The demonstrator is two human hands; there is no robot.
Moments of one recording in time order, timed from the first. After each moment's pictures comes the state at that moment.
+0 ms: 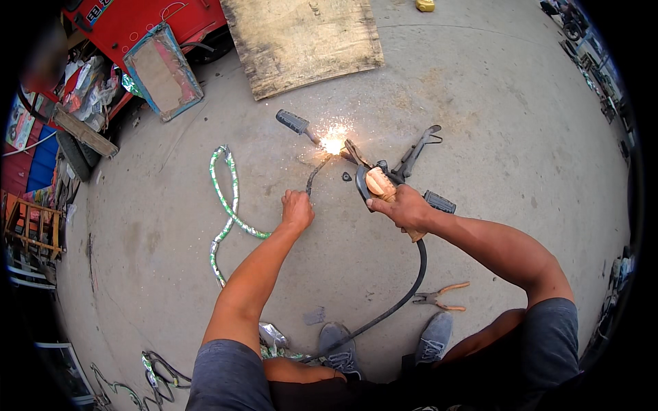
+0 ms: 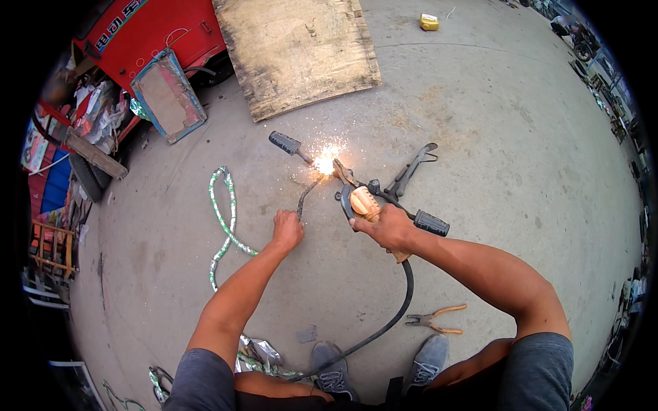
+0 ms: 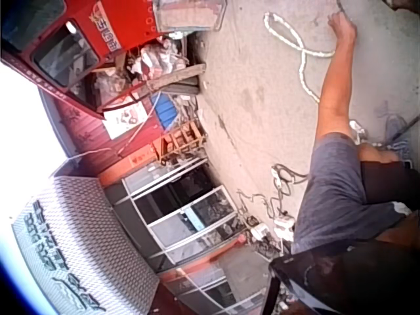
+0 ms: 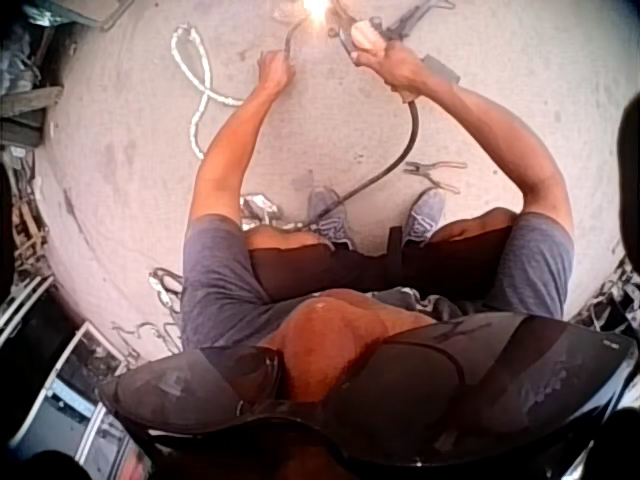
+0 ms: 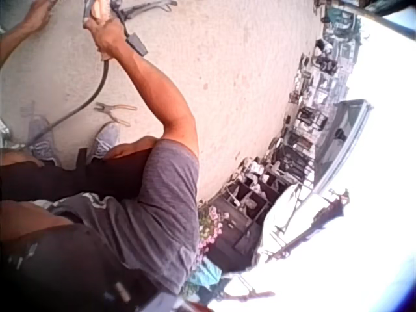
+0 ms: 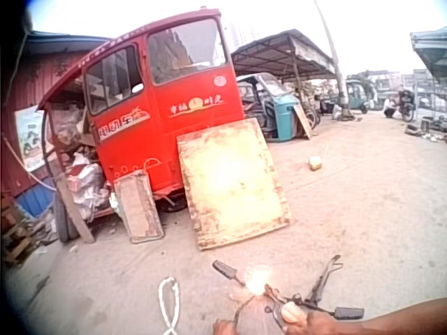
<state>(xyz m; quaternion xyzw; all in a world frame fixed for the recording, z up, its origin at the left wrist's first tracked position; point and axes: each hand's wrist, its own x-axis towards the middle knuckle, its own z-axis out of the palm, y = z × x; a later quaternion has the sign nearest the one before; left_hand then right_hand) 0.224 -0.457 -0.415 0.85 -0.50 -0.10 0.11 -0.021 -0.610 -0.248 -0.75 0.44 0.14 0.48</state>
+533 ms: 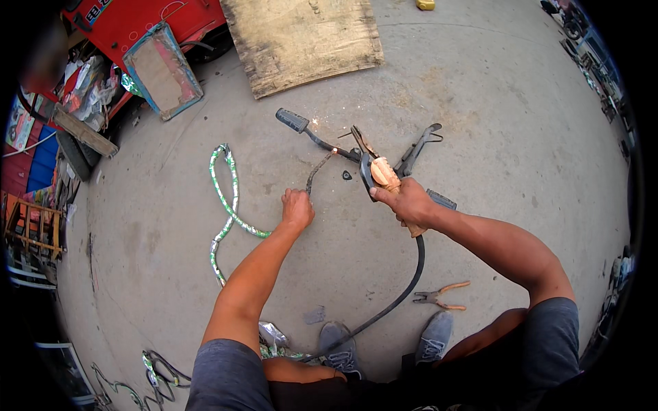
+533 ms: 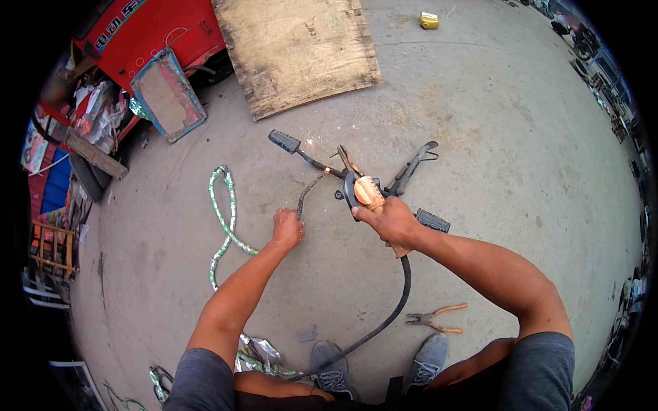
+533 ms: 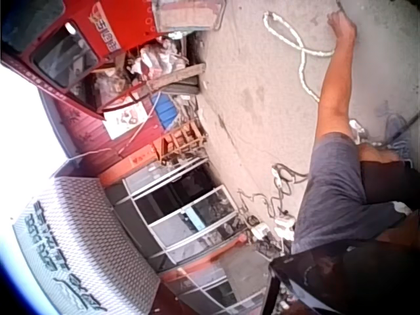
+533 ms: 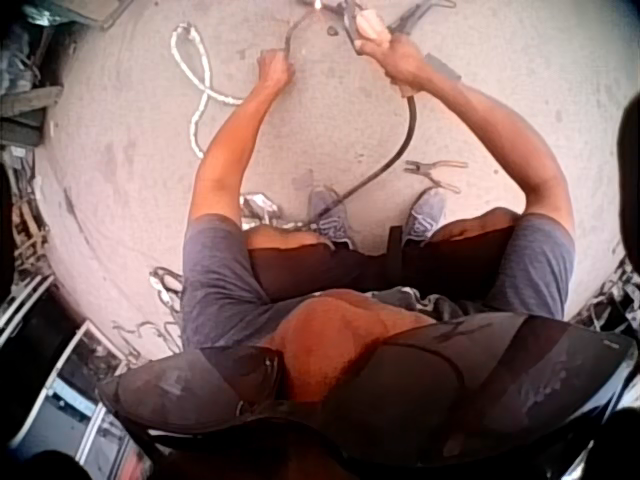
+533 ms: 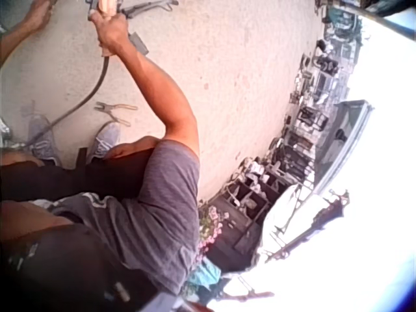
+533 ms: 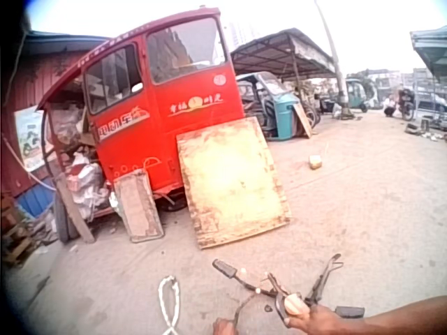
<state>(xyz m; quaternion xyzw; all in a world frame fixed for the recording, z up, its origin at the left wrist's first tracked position) 0.224 -0.457 -0.414 0.85 -0.50 -0.10 0.10 -0.024 -0.618 -0.260 -0.72 0.45 0.06 0.52</state>
